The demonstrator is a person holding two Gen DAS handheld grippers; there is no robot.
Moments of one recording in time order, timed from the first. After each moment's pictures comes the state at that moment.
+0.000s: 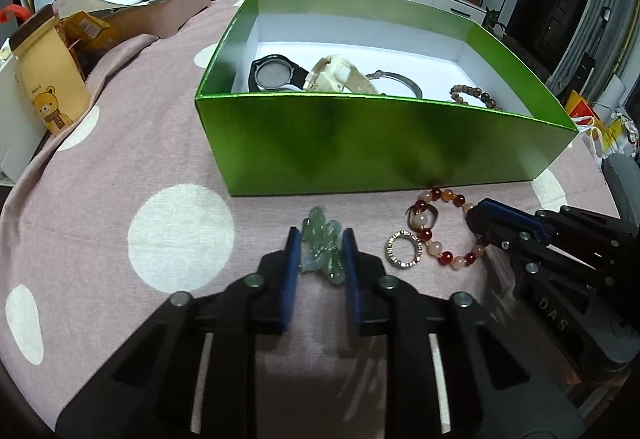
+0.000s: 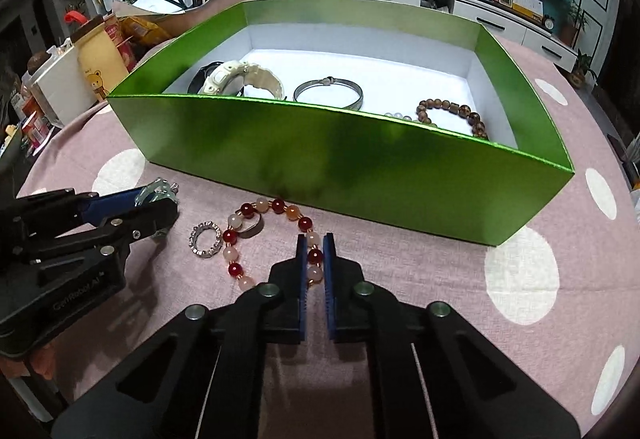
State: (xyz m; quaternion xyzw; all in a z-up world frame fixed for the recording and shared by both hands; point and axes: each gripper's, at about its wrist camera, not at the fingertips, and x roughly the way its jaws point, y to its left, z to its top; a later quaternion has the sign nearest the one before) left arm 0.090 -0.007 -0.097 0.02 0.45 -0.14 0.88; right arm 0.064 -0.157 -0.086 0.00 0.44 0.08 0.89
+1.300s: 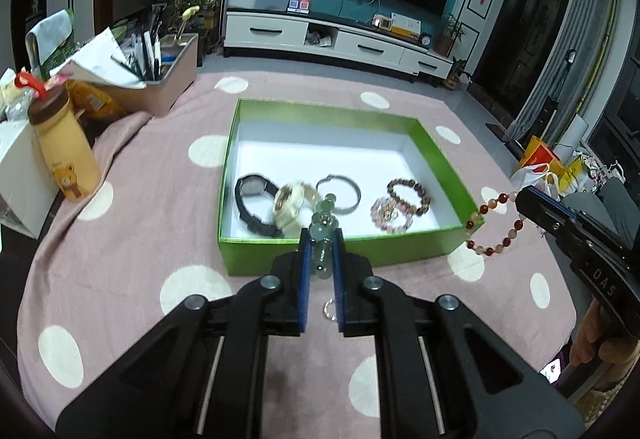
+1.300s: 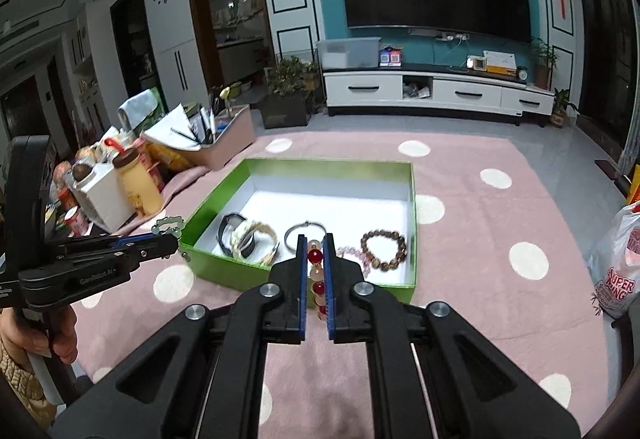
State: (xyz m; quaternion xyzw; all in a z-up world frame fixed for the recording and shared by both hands) left arm 0.077 0.004 0.007 -0.03 0.38 -0.19 0.91; right arm 0.014 -0.211 0.043 0.05 0.27 0.07 0.96
